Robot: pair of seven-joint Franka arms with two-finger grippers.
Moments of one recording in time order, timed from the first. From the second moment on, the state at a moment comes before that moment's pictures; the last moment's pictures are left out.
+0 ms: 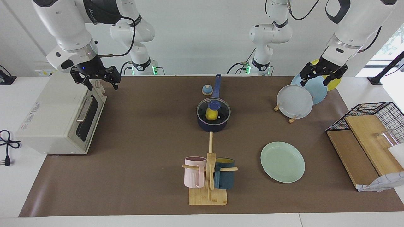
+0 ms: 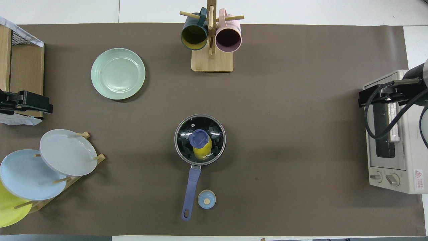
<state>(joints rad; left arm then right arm) -0.09 -0.05 0.02 -1.63 -0.02 1.55 -0.02 0.01 0.02 0.02 -1.56 -0.02 1.53 0.02</state>
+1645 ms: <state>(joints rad) -0.09 -0.05 0.02 -1.63 -0.02 1.55 -0.02 0.36 0.12 0.04 -1.53 0.05 1.68 0.23</state>
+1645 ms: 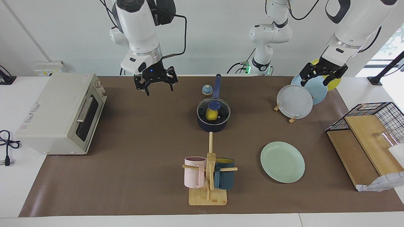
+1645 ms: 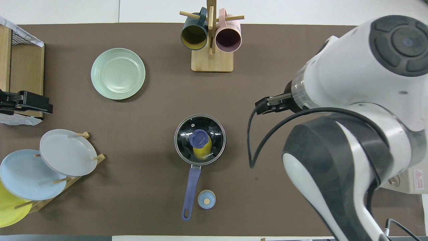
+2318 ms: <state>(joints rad) -0.09 -0.05 0.02 -1.63 -0.02 1.55 -0.02 0.63 0.32 0.04 -1.44 0.00 1.81 0.51</state>
